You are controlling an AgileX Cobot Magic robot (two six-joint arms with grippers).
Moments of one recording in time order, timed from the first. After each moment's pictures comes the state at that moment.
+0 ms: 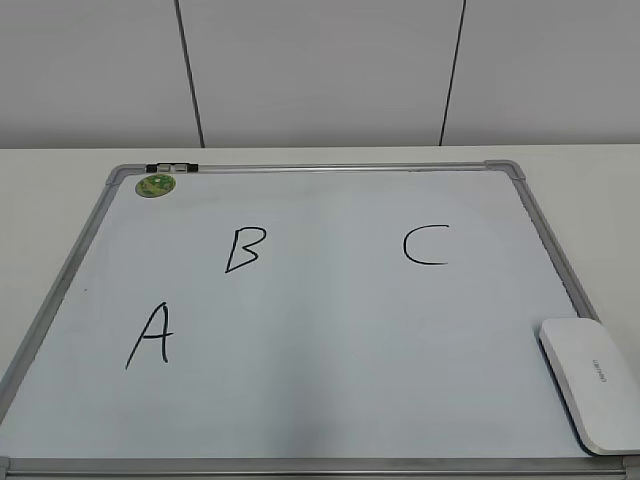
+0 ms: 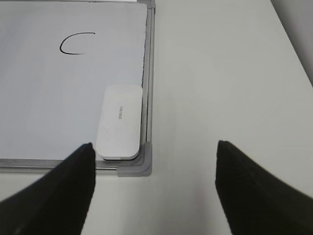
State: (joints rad) left arm 0.00 0.01 -0.51 -0.03 1.11 0.05; right arm 0.01 -0.02 -0.50 -0.03 1.14 -0.05
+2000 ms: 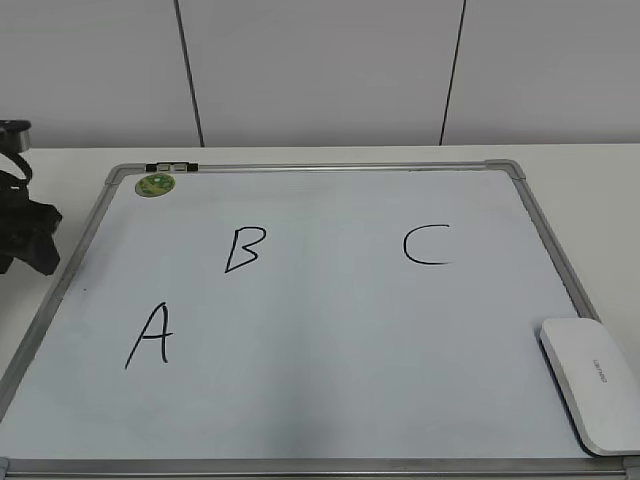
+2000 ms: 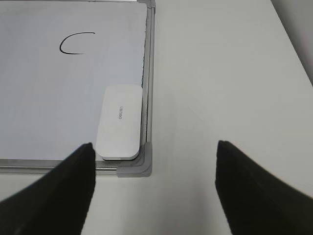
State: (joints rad) left arm 0.00 1.85 -1.20 -0.13 0.79 0.15; right arm 0.01 -0.02 -0.50 -0.03 1.14 -0.05
